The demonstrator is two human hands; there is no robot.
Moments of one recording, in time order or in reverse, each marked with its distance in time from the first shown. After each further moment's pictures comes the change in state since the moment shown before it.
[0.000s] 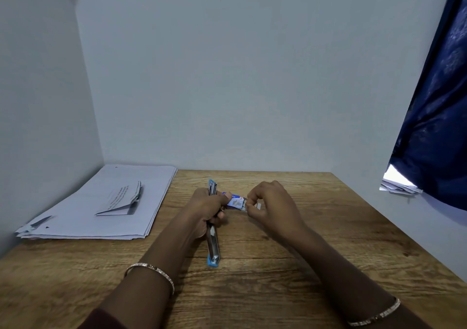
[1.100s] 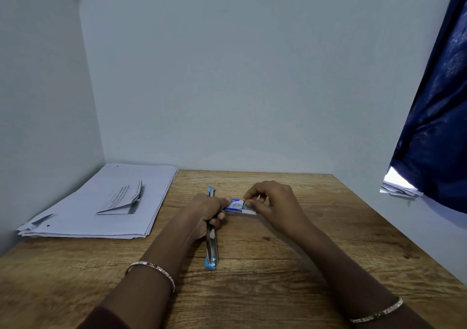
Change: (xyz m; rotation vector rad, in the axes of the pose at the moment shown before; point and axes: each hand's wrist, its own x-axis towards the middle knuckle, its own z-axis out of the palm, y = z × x) left_hand 0.007 -0.005 -0.006 -0.058 -0.041 -0.169; right_hand 0.007 0.011 -0.005 0.131 0.044 -0.135
